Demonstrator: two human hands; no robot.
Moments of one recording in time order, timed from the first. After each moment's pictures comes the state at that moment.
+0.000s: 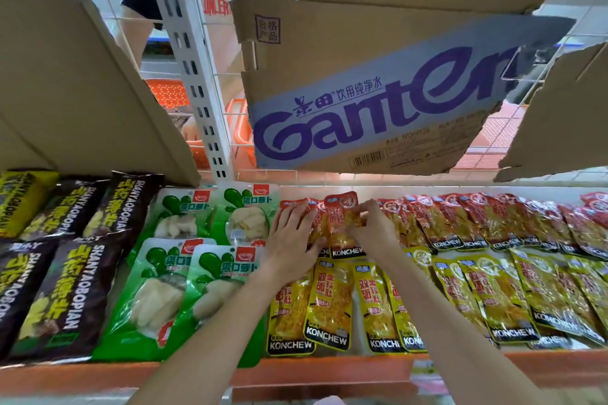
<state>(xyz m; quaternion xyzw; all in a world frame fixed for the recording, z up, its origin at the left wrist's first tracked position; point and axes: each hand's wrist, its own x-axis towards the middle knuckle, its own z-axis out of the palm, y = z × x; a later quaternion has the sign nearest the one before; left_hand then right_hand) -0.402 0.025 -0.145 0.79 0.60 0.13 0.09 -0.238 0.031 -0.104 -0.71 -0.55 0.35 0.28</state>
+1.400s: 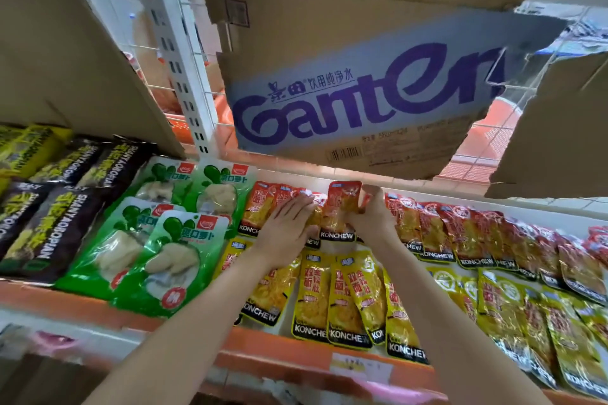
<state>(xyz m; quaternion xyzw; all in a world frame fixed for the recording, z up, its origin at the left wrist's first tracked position) -0.336 0.020 -0.145 0.79 0.60 0.11 0.07 -0.162 0.045 -0.090 -0.67 -0.57 0.39 0.27</state>
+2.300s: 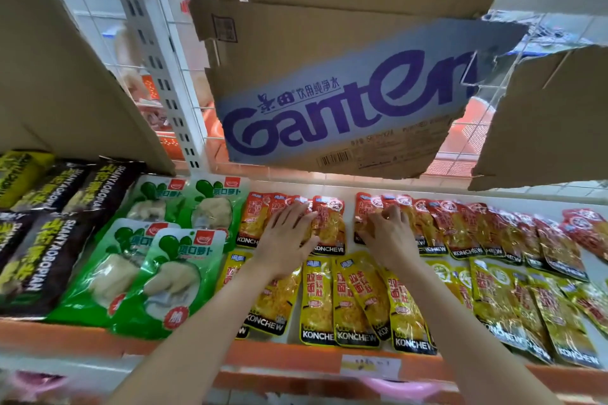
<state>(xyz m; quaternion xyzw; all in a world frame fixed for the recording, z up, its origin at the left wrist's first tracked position) -0.336 0.017 -0.144 0.80 0.59 0.08 0.08 -0.132 0.026 -0.103 -0.70 -0.70 0.12 0.03</state>
